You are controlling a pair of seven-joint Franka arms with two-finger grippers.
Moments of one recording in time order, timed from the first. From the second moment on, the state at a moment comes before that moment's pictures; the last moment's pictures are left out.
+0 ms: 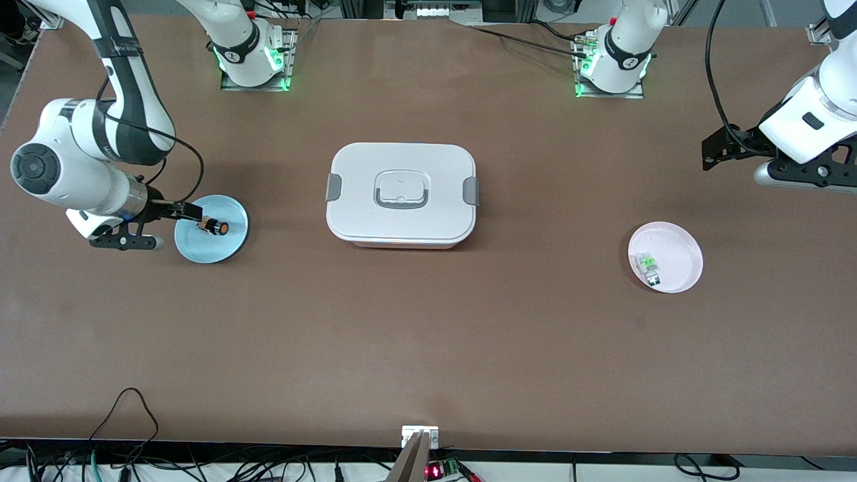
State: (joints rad) left arm 0.01 0.01 -0.09 -1.62 0.05 1.55 0.02; right arm 0.00 0.22 -0.04 -2.09 -0.02 2.14 0.04
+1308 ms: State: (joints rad) left arm 0.01 0.02 -0.09 -1.60 0.05 1.55 0.02; right arm -0.02 0.41 -0.04 -2.13 -0.02 2.33 0.07
